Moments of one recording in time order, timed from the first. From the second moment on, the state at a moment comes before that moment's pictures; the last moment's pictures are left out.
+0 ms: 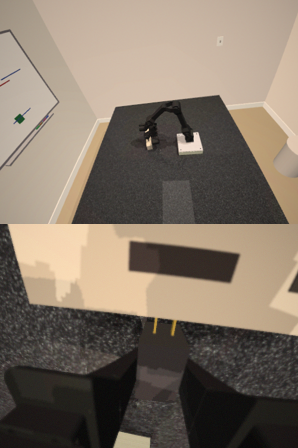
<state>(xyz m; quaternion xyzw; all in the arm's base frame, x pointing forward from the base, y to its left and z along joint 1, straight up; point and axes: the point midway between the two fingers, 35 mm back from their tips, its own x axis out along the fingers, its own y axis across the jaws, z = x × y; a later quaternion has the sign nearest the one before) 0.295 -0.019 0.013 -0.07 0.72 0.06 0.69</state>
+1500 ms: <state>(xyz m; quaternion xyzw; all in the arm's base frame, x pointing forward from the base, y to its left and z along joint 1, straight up) 0.299 -0.018 0.013 -0.07 0.72 0.06 0.69</state>
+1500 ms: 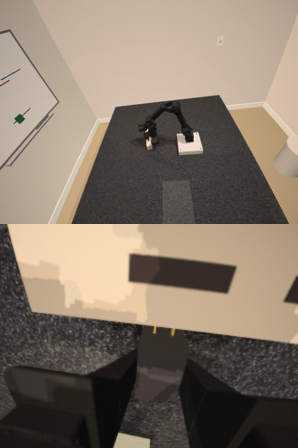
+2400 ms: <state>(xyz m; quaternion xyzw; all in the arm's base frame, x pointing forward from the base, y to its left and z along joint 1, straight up) 0.305 -0.017 0.013 -0.07 0.72 0.06 0.69</state>
